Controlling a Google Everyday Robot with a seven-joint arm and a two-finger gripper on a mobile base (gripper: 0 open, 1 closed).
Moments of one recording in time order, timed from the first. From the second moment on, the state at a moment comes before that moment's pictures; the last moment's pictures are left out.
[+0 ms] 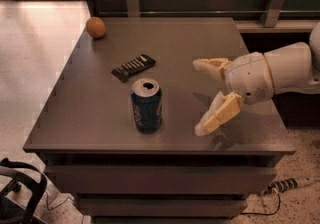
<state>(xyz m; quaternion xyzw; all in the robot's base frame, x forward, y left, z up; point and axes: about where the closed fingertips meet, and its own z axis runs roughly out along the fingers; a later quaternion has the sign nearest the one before) 0.464 -0.082 0.887 -0.58 0.62 0.32 0.40</state>
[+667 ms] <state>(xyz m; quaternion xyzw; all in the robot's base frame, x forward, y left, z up) 0.464 -0.037 0.889 -0.58 0.58 0.37 0.43</state>
